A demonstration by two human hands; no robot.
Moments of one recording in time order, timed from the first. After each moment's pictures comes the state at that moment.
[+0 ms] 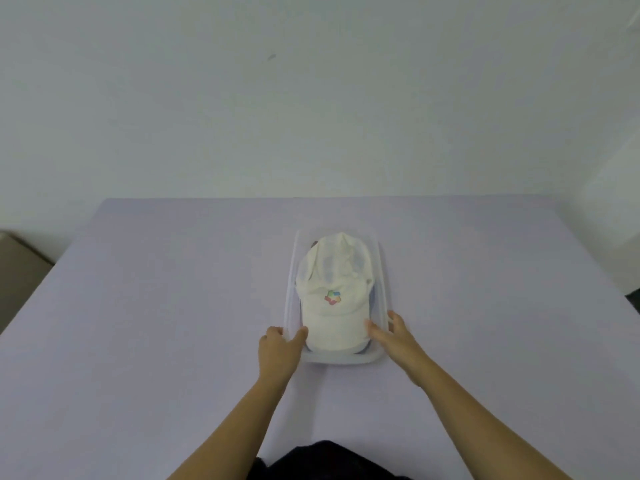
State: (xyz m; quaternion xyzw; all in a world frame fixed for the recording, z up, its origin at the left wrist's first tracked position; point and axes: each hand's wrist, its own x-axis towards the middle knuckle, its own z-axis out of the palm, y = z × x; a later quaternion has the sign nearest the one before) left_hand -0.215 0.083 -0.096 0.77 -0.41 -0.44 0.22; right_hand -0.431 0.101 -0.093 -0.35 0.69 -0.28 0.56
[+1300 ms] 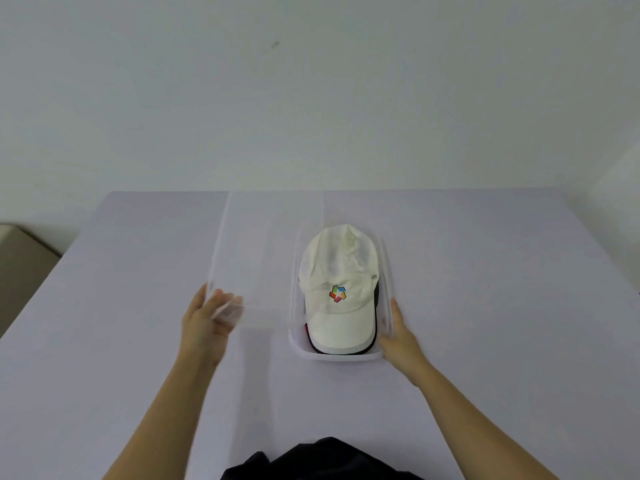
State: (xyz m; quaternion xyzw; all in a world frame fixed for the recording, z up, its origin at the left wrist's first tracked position) left_hand -0.121 0.052 -0.046 0.52 -0.14 -0.57 0.62; right_hand -0.427 0.102 -0.104 -0.41 0.71 -0.26 0.51
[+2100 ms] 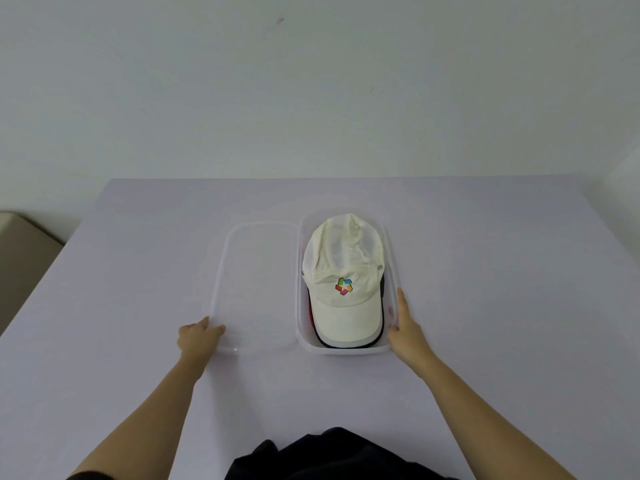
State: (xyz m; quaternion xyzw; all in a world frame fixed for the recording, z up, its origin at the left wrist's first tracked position) left_hand -0.051 0.050 -0.140 0.83 -0.33 -0.41 0.20; right_hand -0.423 0.098 -0.104 -0.45 0.73 -0.23 0.47
